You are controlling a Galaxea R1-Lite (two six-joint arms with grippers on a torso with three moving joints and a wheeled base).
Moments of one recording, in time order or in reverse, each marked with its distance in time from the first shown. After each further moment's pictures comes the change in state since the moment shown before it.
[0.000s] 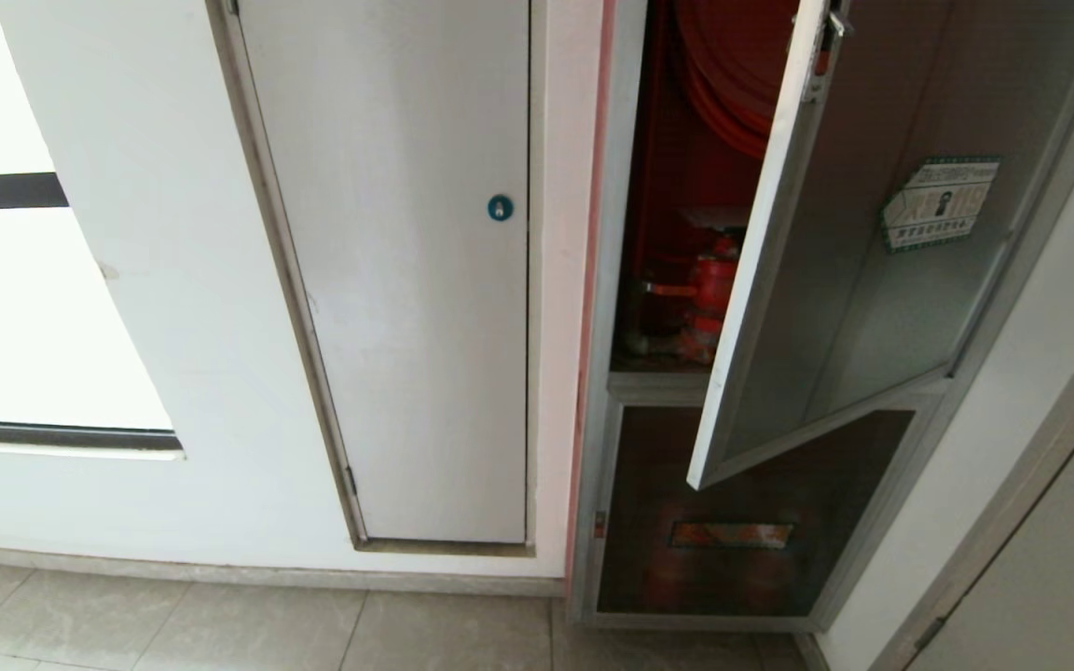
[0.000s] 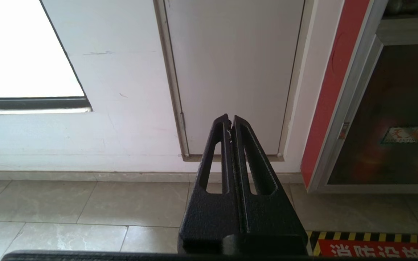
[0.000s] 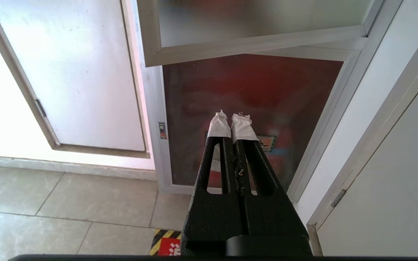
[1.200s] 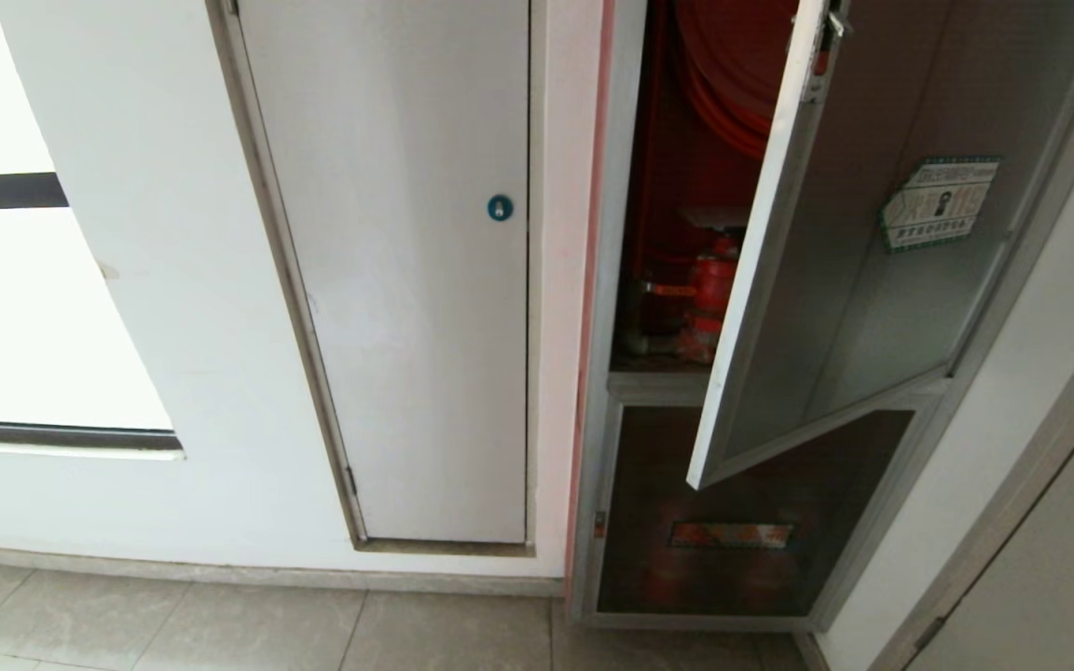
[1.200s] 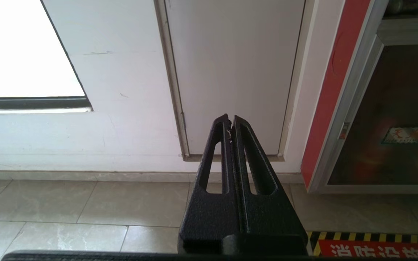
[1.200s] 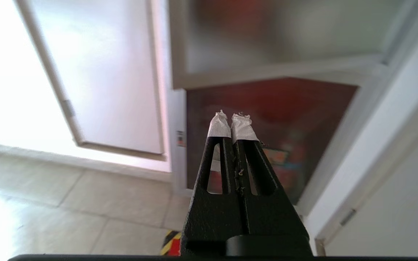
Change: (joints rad) left arm 0.000 0.000 0.000 0.000 0.000 0.000; right arm 0.001 0.172 -0.245 0.071 0.088 -0.004
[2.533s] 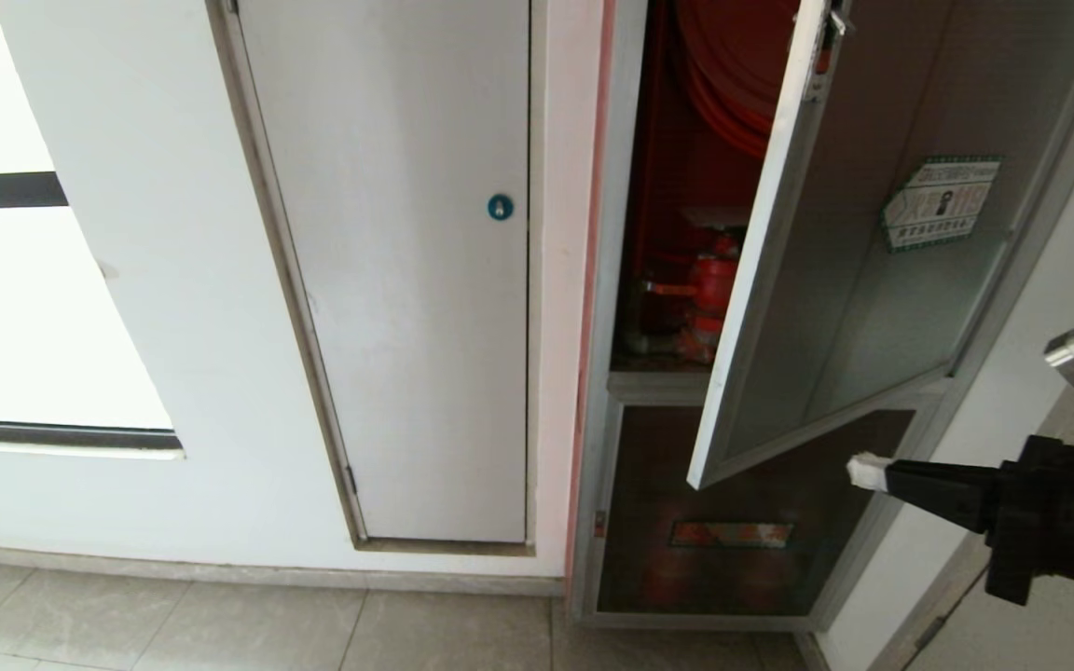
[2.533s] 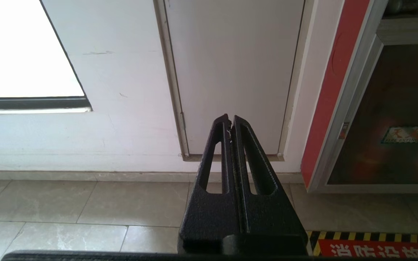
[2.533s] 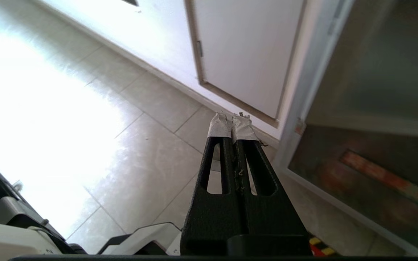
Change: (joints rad) left arm 0.000 0.000 0.000 0.000 0.000 0.000; right arm 0.194 0.998 -0.319 -0.379 0.345 0.007
